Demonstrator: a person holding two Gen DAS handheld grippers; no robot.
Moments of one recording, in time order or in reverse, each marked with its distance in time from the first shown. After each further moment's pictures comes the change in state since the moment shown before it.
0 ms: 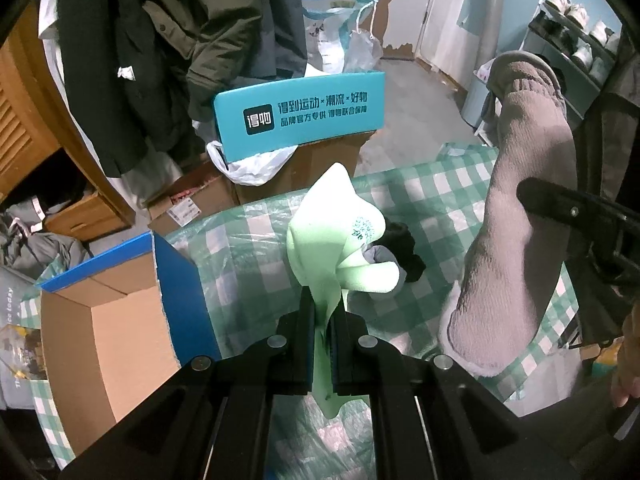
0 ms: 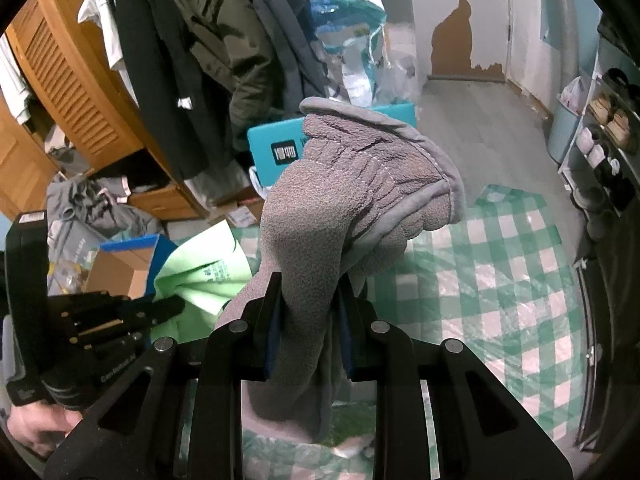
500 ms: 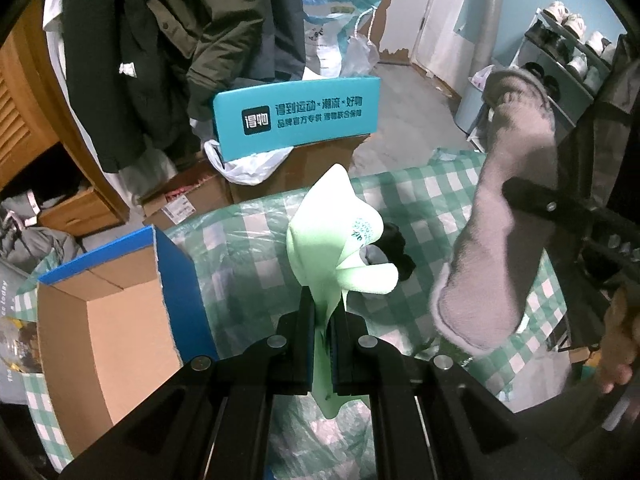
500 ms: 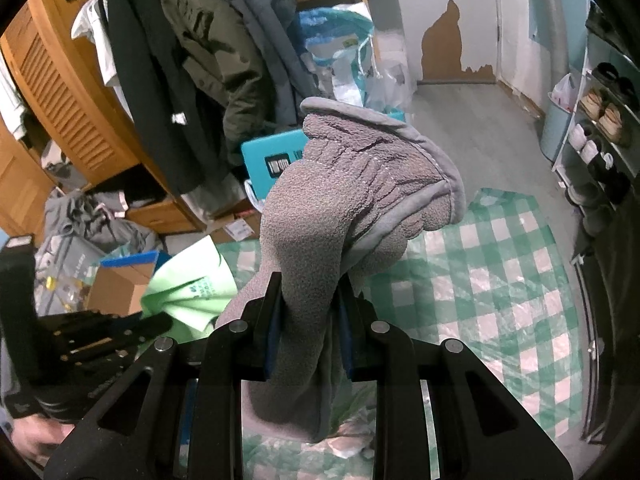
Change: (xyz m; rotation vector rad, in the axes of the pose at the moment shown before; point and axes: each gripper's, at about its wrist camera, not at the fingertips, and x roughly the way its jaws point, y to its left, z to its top) left arm -0.007 0.004 -0.004 -0.022 -0.001 -0.047; right arm 0.000 -0.005 0.001 0.027 -0.008 -0.028
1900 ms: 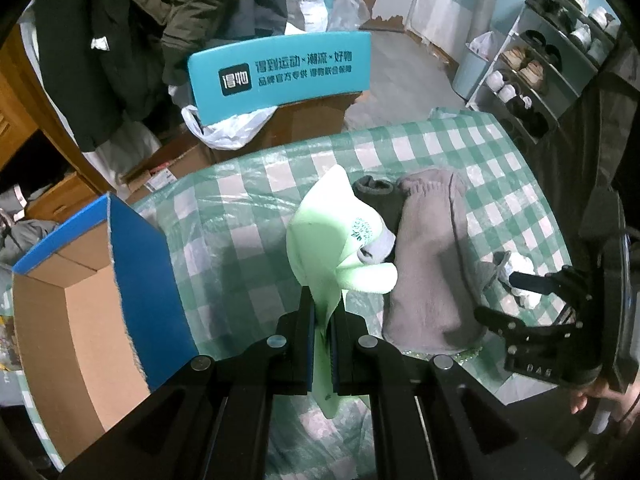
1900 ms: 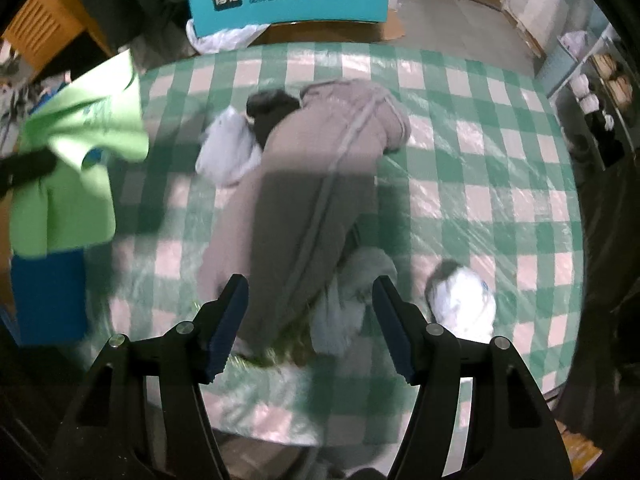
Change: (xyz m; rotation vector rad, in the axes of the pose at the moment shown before) left arm 0.041 -0.016 -0.014 0.036 0.115 -0.002; right arm 0.068 -0.041 -0.106 -0.113 0.420 -0.153
